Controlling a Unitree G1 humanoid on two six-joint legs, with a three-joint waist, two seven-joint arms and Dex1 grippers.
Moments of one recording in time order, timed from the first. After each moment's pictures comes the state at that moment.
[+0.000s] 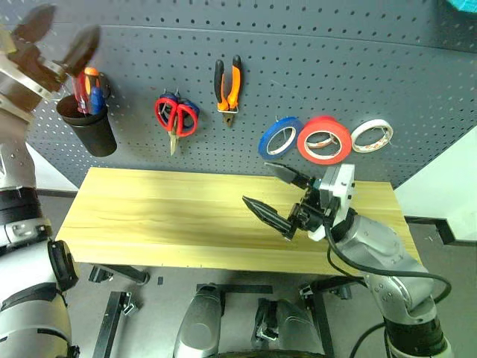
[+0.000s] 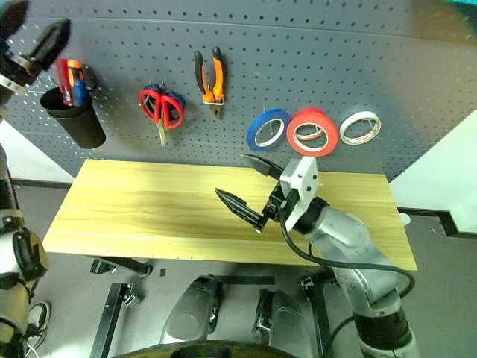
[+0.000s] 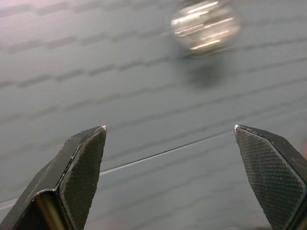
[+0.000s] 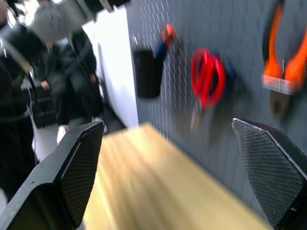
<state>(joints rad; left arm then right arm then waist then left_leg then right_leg) -0.81 0.77 0.33 0.26 -0.59 0.24 -0.88 -0.16 -0.38 0.05 -0.62 0.60 0.41 0.61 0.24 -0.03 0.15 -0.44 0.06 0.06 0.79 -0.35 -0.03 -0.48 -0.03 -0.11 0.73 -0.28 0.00</state>
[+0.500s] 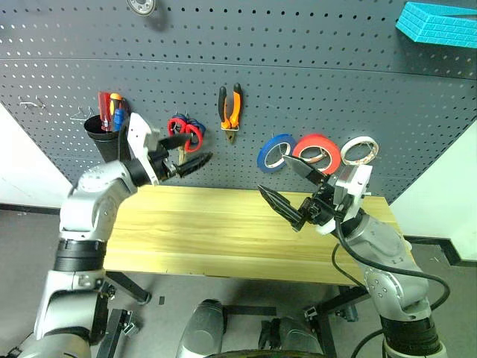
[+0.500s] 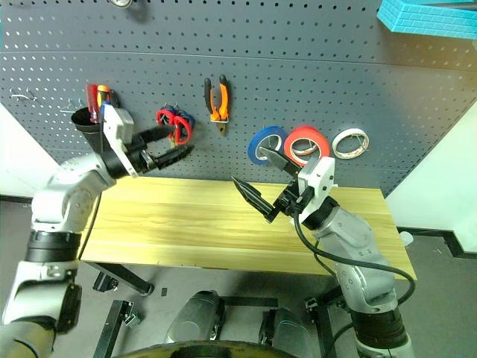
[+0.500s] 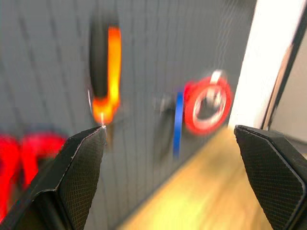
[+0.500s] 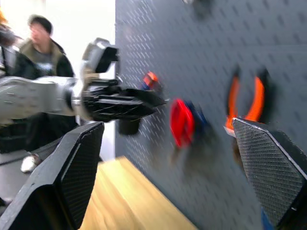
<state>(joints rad) -0.46 0.51 0.08 0.07 -0.53 0.42 -0.82 -0.06 -0.35 0.01 -0.47 0.51 0.23 0.63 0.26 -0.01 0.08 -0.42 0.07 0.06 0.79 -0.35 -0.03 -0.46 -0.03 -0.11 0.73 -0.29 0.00</state>
